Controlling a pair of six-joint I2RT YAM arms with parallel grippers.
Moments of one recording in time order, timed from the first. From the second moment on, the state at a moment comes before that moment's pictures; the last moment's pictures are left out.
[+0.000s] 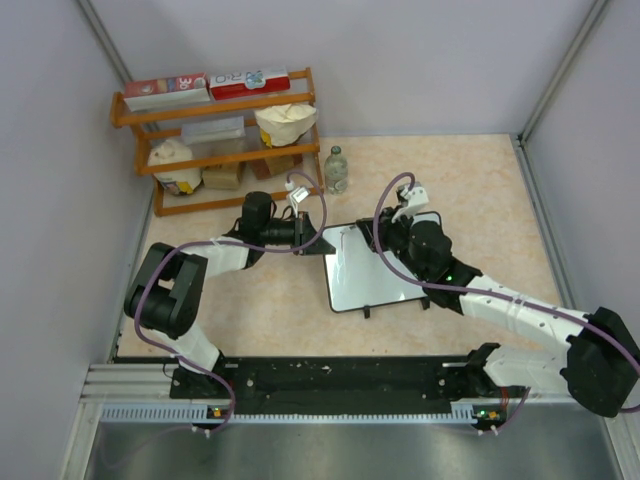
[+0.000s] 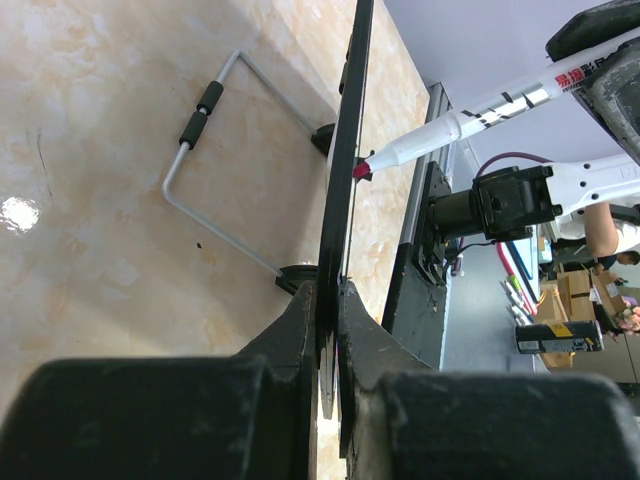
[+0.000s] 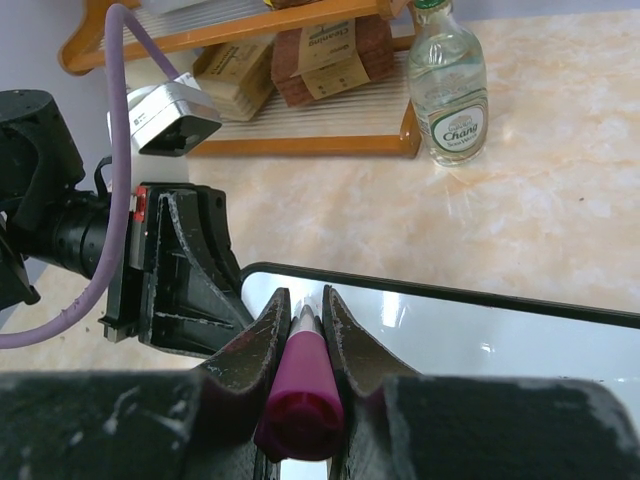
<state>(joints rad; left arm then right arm) -0.36 1.66 0.80 0.43 1.03 -0.56 0.78 1.14 0.66 0.37 0.22 0.41</state>
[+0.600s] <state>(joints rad) -0.36 1.66 0.80 0.42 1.03 -0.55 0.77 1.09 0.60 0.37 0.22 0.44</state>
